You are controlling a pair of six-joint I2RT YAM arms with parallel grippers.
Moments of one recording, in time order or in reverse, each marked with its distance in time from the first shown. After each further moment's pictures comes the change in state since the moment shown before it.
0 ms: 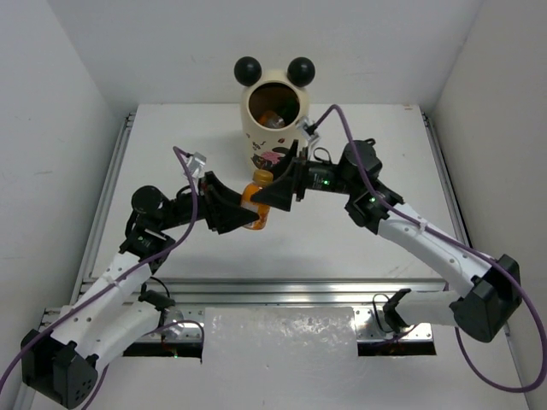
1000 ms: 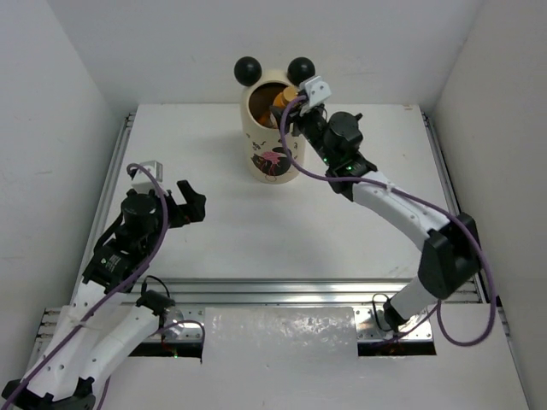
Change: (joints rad) left arm -0.002 -0.195 0.193 -0.969 -1.122 0.318; right arm -0.062 0.303 0.219 0.169 0.756 -0.759
